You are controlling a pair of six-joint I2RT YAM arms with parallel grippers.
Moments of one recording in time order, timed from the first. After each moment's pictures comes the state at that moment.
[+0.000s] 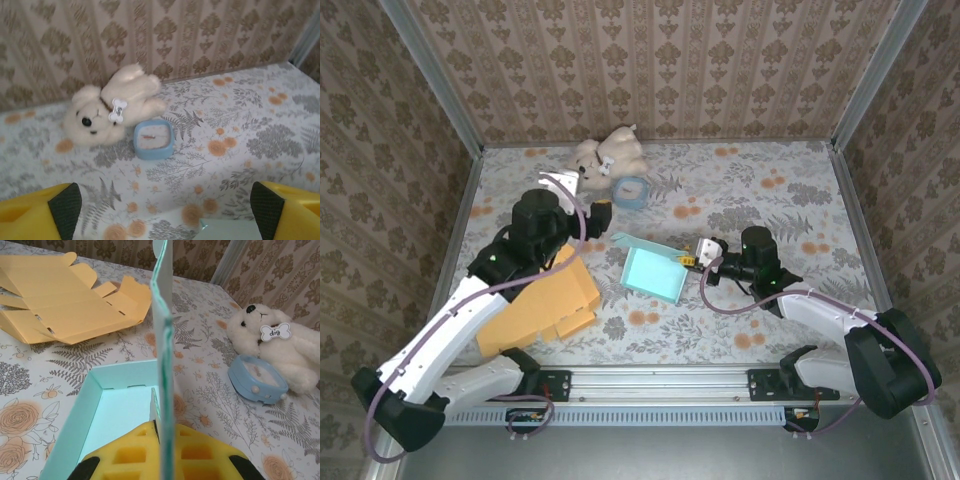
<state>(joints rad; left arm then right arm) -0.65 1.01 1.06 -0.44 -0.20 -0.23 0.42 1.21 0.45 0.41 -0.64 -0.60</state>
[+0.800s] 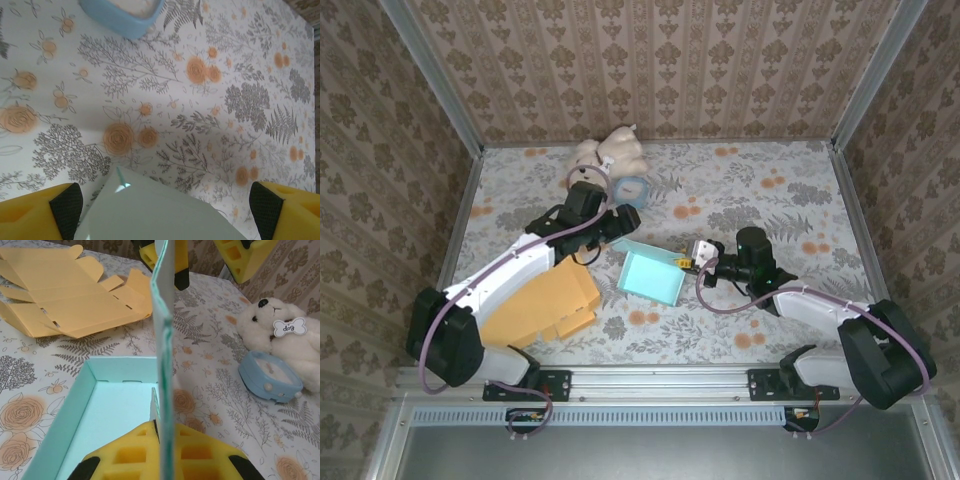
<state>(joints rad) -0.62 1.39 1.05 -0.44 0.10 -0.86 0.43 1.26 0.45 0.43 -0.63 -0.60</state>
